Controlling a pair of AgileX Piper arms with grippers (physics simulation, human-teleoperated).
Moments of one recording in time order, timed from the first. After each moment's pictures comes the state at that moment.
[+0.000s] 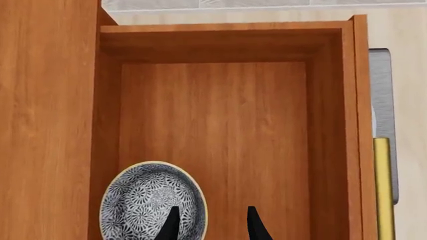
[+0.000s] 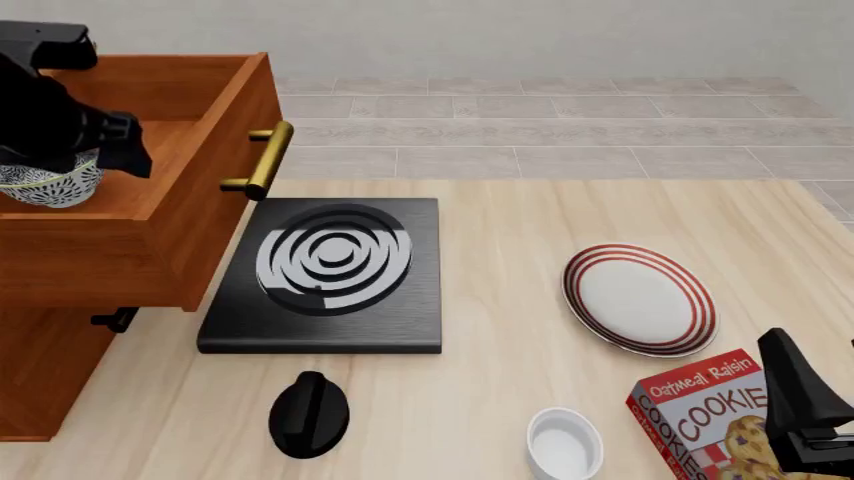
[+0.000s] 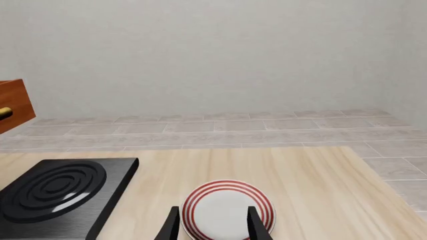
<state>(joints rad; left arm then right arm) 0.07 1.46 -1.46 1.06 0.09 0.03 0.00 -0.03 -0.01 0.05</state>
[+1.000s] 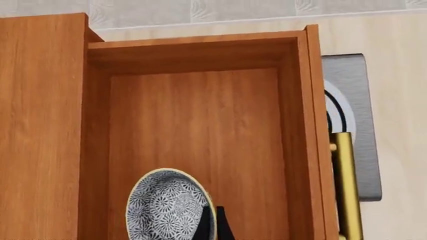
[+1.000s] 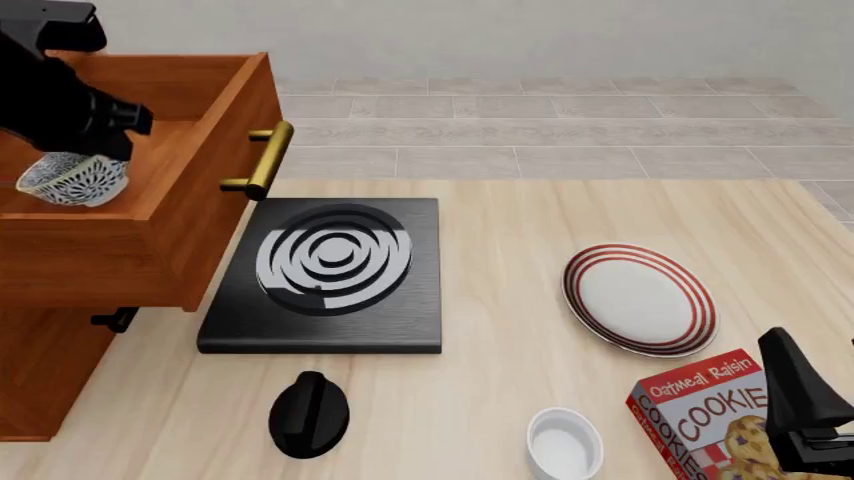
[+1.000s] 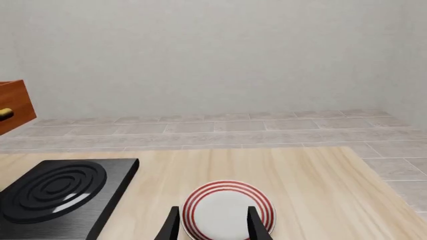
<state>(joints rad) 0.01 1.43 -1.49 1.06 0.07 0.03 0.00 -0.03 -0.01 0.05</state>
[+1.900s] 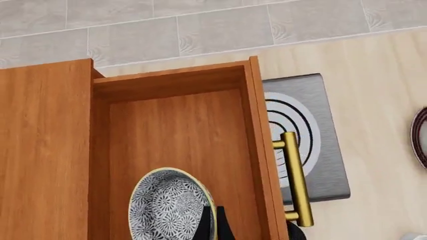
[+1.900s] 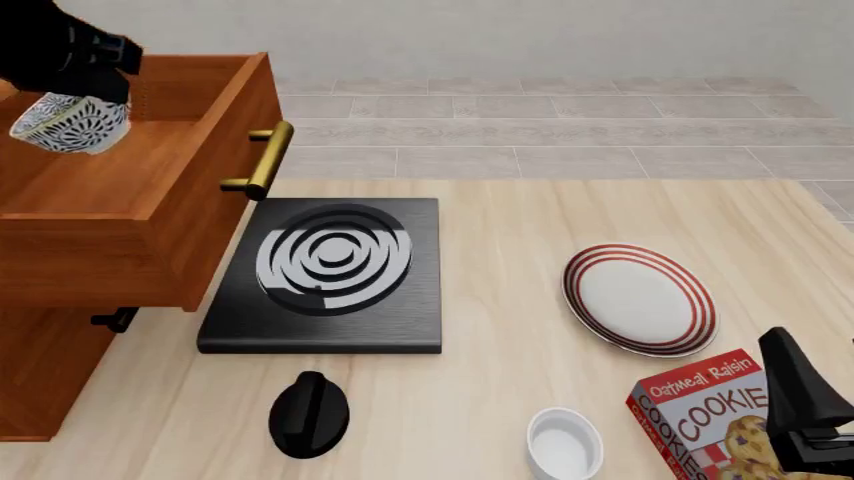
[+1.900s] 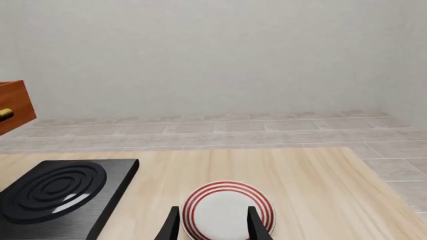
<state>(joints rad) -0.06 1.40 -1.66 1.15 0.07 0.03 0.00 -0.03 -0.01 0.05</state>
